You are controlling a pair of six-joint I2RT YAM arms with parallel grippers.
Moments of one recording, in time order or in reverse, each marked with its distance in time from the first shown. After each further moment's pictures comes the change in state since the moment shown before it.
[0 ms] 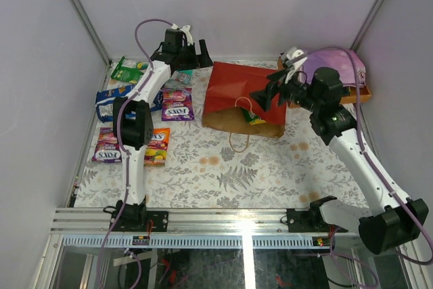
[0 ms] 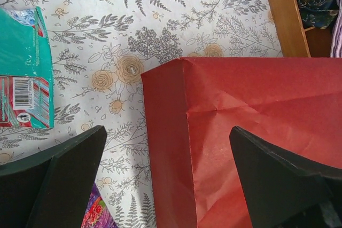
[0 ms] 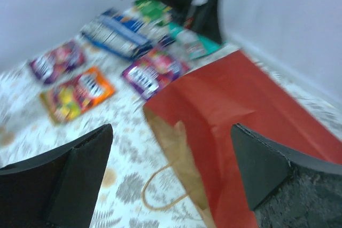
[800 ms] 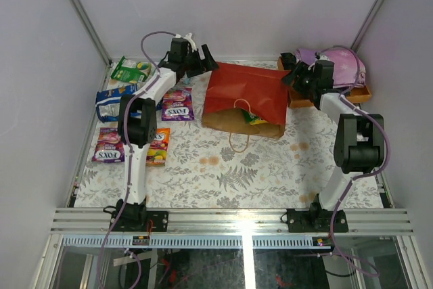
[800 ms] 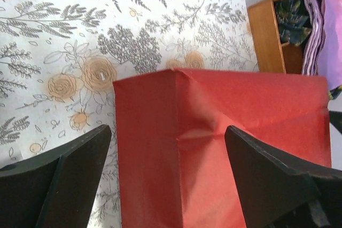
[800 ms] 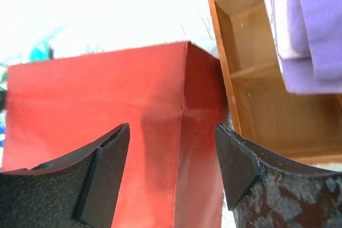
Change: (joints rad) left arm -0.021 0.052 -0.101 0.198 0.063 -0.167; right arm -0.352 0.659 0.104 0.172 0.334 0.546
